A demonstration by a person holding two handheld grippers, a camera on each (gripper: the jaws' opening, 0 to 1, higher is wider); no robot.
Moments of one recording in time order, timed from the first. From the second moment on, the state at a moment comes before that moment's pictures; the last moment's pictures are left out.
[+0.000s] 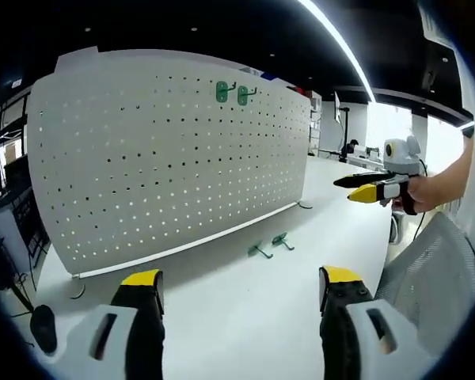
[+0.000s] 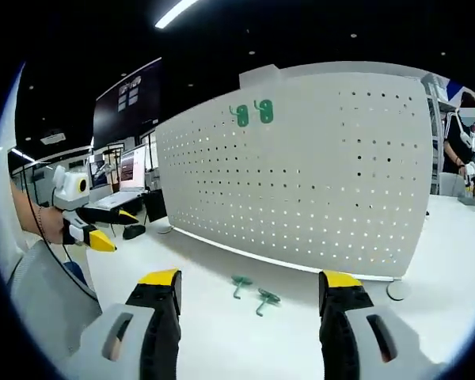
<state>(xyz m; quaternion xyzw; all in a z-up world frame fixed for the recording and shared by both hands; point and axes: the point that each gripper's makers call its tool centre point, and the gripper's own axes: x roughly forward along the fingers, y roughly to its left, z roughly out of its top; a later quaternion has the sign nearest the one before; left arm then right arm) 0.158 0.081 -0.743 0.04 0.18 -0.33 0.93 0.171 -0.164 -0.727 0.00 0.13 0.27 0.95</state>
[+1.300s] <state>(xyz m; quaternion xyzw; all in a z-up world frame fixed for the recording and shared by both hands) 0.146 0.089 -0.761 0.04 0.20 -0.33 0.92 0.152 -0.167 -0.744 0.00 0.15 0.28 0.95</state>
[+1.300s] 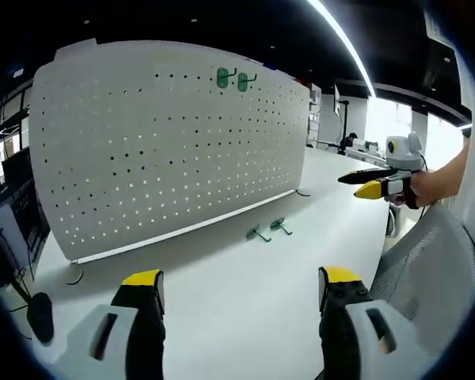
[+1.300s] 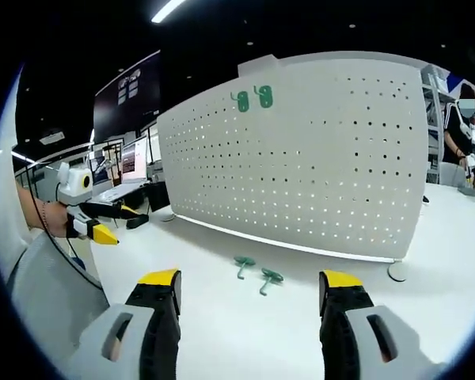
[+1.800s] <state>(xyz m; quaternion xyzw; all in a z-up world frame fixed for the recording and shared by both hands) 0.149 0.087 -0.760 0.04 0.21 -0.34 0.92 0.151 -0.165 -0.747 0.00 0.16 0.28 0.95</state>
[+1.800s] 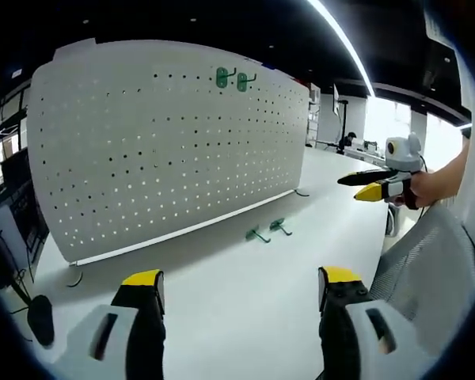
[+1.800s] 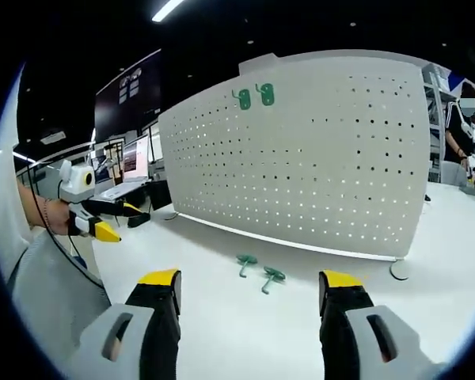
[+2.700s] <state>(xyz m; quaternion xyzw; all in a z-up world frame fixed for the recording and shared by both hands) 0.158 0.060 -0.766 0.11 0.22 -0.40 0.88 0.150 -0.168 -0.751 0.01 0.16 0.28 0.95</state>
